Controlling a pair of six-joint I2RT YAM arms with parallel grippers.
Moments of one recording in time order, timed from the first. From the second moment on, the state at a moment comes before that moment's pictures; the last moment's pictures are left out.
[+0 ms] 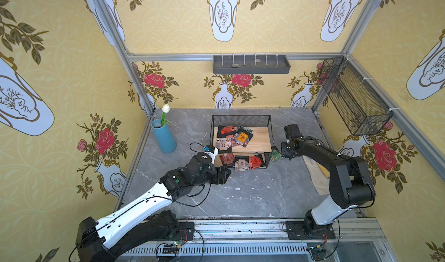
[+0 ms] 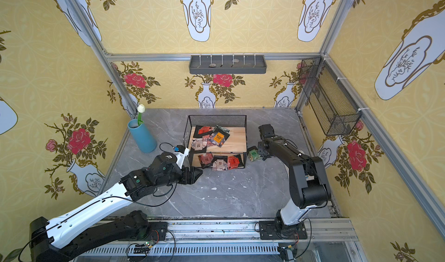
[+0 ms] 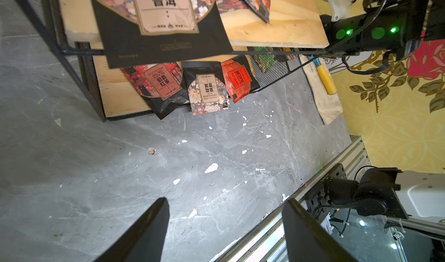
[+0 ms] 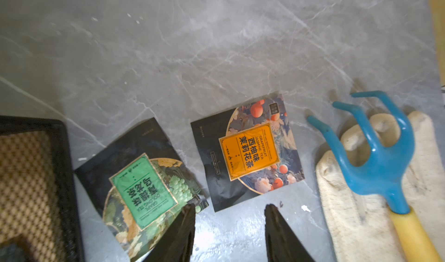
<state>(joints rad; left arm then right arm) -0.86 0.95 0.77 -0.53 0.06 -0.68 0.27 1.61 1.01 -0.51 0.24 0.26</state>
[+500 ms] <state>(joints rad) -0.86 0.93 0.77 -0.54 0.04 -0.68 0.33 1.33 0.98 -0.58 0.26 0.26</state>
